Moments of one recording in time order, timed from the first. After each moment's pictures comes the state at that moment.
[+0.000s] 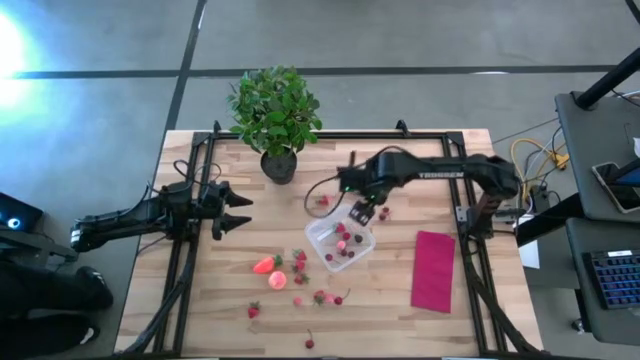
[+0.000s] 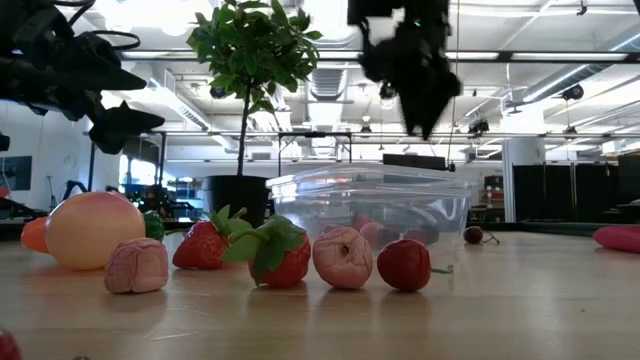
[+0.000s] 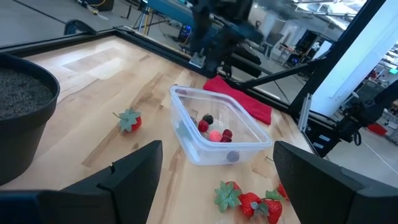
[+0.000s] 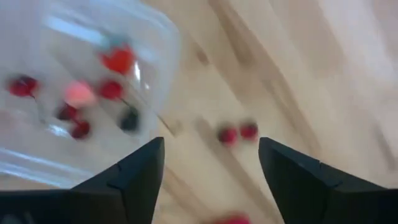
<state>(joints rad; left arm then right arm) 0.20 0.08 0.11 -0.21 0.16 -0.39 -0.11 1.78 1.57 -1.29 0.07 0.53</state>
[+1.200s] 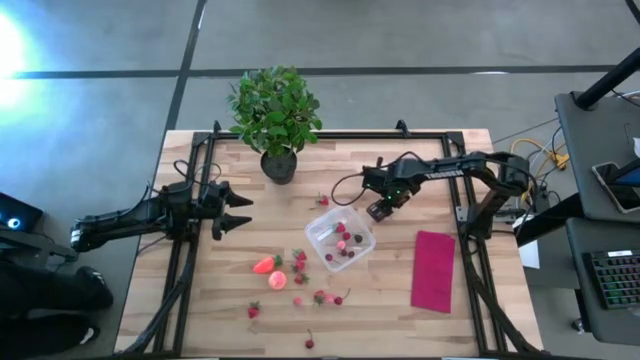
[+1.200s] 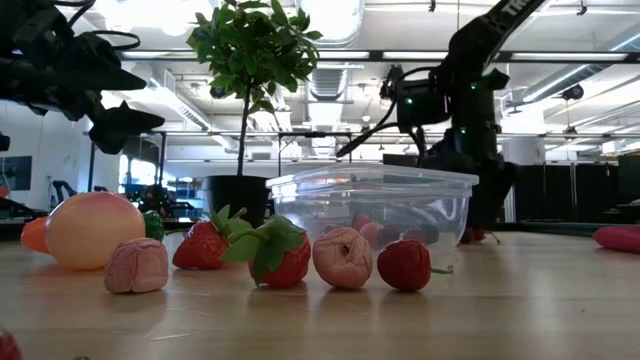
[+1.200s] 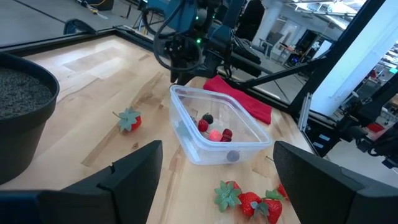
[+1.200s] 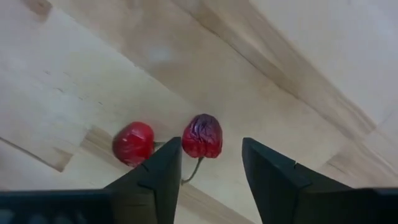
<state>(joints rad) 0.20 0.08 0.11 -0.21 0.16 -0.39 -0.30 1.68 0.96 -0.83 -0.03 0.60</state>
